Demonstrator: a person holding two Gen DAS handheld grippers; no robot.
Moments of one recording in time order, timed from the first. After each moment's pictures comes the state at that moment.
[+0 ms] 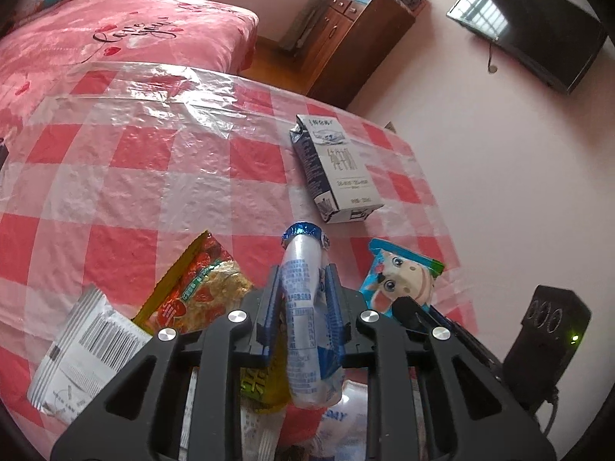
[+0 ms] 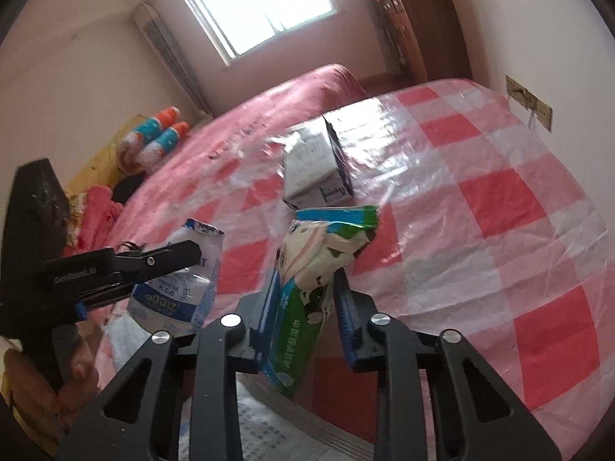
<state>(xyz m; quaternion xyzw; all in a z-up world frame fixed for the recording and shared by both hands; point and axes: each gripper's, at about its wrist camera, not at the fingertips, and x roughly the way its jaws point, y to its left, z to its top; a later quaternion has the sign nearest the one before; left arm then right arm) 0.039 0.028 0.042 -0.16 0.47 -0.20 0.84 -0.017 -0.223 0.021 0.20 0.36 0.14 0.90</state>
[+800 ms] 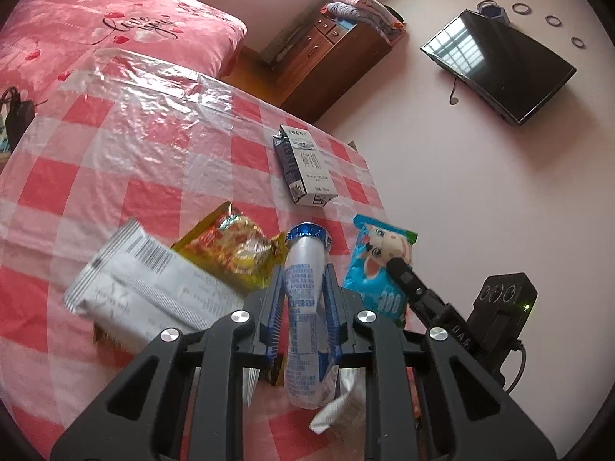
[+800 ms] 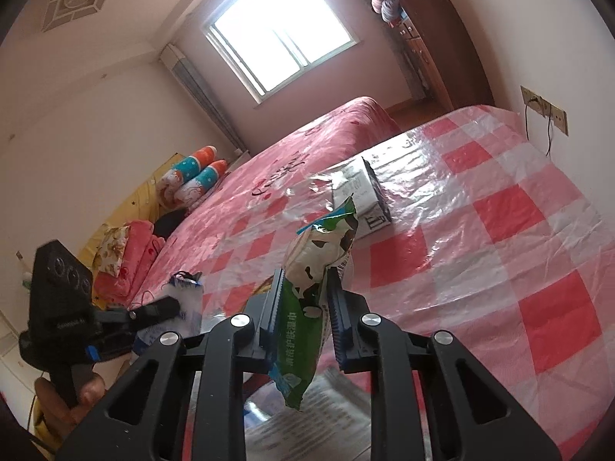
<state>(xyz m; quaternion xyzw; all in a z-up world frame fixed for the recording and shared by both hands) -0.032 0.085 0.068 -0.25 0.44 -0.25 0.83 -0.059 -0.227 0.057 0.26 0.30 0.19 0.90</state>
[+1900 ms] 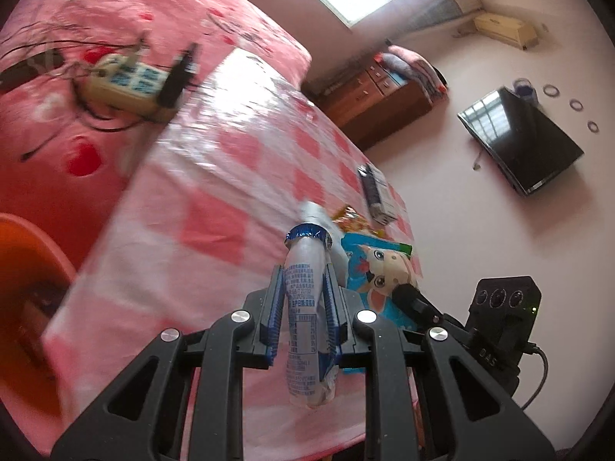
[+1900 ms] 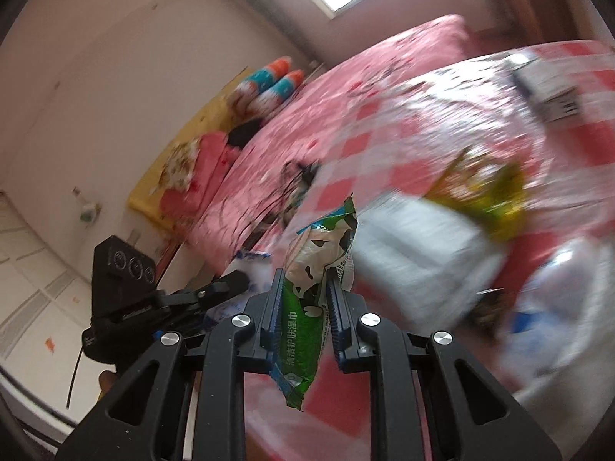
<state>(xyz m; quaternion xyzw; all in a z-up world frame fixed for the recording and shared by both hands) -0.124 0.257 0.030 -0.35 0.41 -0.16 0.83 -0.091 -0.036 0.059 0.23 0.42 0.37 0.80</state>
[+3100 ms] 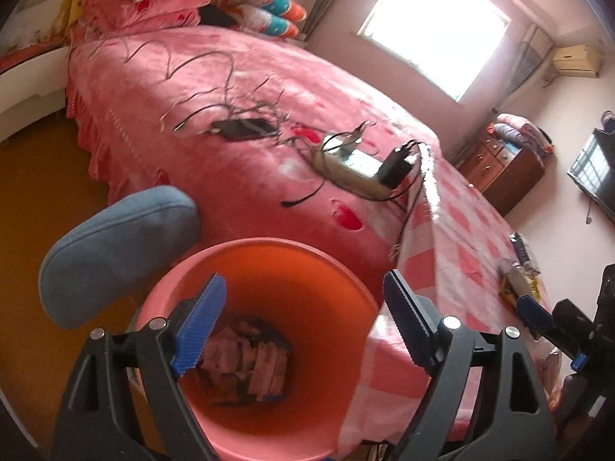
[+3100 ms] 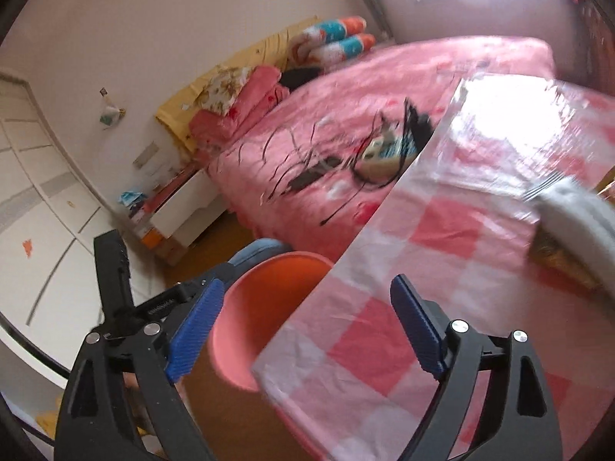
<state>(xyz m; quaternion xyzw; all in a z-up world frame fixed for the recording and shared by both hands) -0.235 0.392 -0.005 -0.27 0.33 0.11 0.90 -0.156 0.087 0.066 0.08 0.38 0.43 0.82</state>
